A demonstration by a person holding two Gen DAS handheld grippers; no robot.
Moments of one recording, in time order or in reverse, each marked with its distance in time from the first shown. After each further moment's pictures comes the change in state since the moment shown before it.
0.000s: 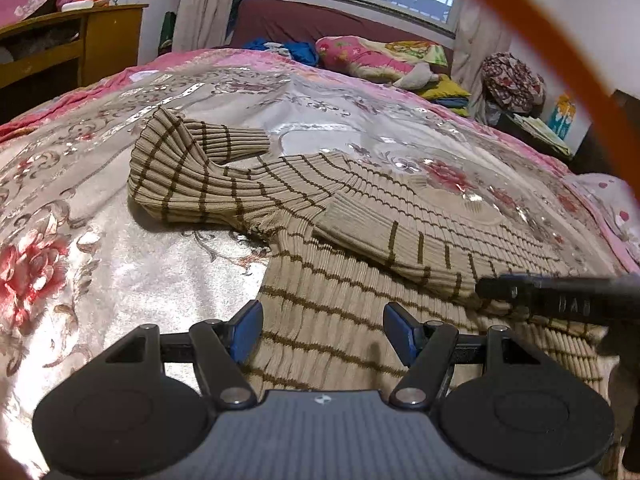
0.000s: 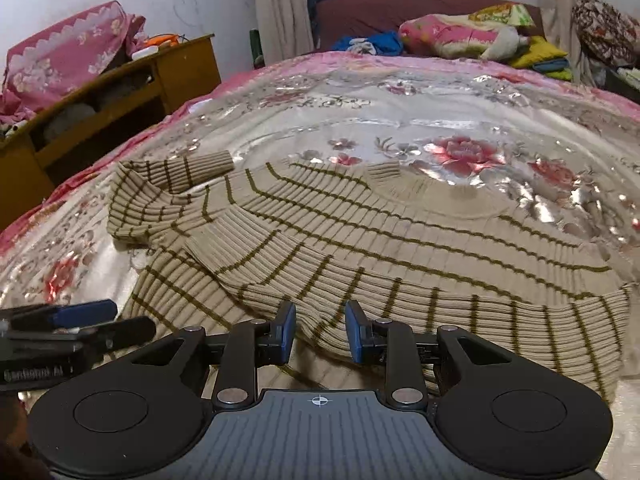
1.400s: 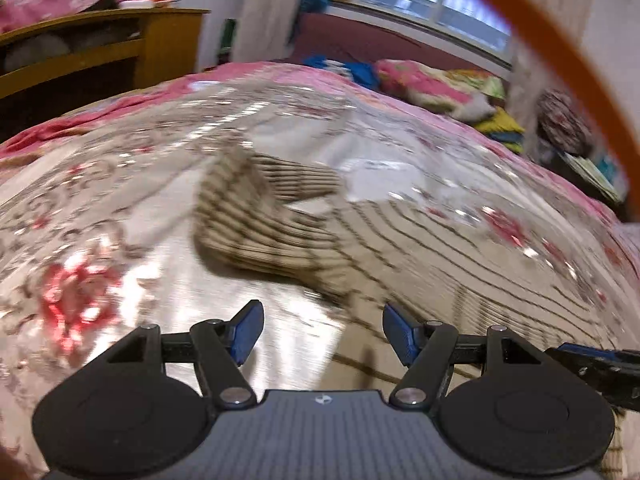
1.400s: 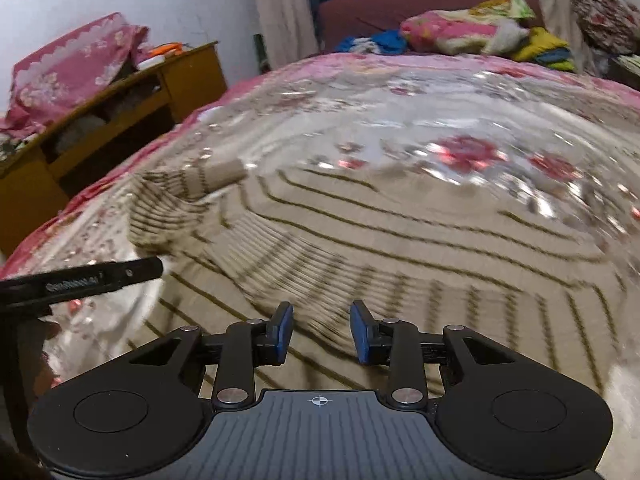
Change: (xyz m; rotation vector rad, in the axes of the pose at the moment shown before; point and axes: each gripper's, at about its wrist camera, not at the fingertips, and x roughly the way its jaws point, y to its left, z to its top) left arm 0.003 0.034 0.030 -0.115 -0.063 0.147; right arm -0.016 0.007 0.011 0.026 -0.001 0.058
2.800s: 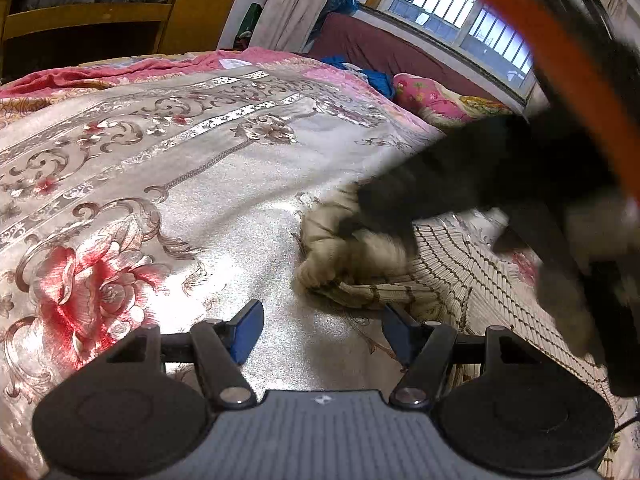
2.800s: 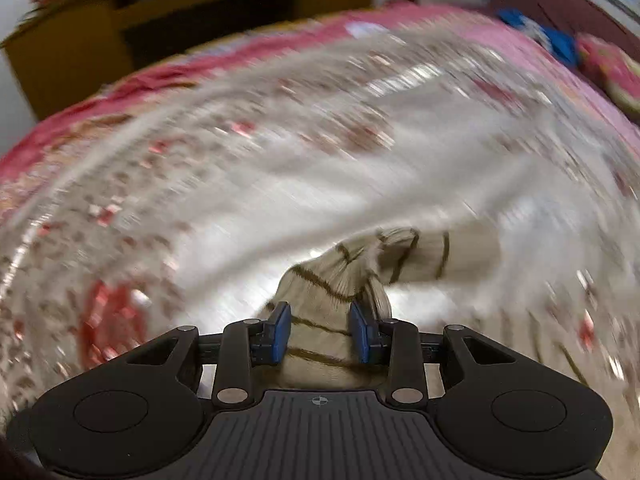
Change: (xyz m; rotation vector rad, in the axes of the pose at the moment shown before) left arm 0.028 0.076 0.005 -0.144 0.002 -0.093; right arm 0.188 0.194 0.116 -0.418 0.316 0.046
